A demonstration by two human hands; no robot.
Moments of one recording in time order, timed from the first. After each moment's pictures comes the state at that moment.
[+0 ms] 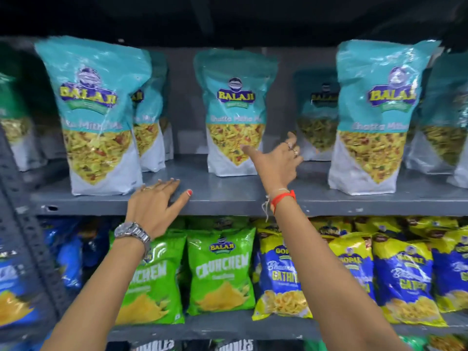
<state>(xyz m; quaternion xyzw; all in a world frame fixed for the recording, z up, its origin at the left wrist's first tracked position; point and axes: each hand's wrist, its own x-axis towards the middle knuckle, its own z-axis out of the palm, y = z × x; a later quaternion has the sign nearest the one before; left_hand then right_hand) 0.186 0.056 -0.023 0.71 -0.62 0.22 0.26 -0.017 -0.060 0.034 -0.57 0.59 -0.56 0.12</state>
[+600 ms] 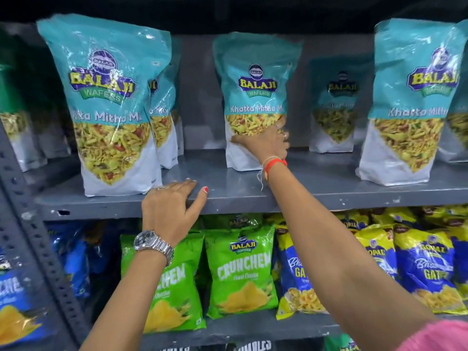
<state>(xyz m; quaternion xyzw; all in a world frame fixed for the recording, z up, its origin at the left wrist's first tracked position) 0.202 0.061 -0.030 0.68 -0.63 0.25 0.29 0.058 -0.091 0.052 -0.59 0.61 -0.49 0.19</state>
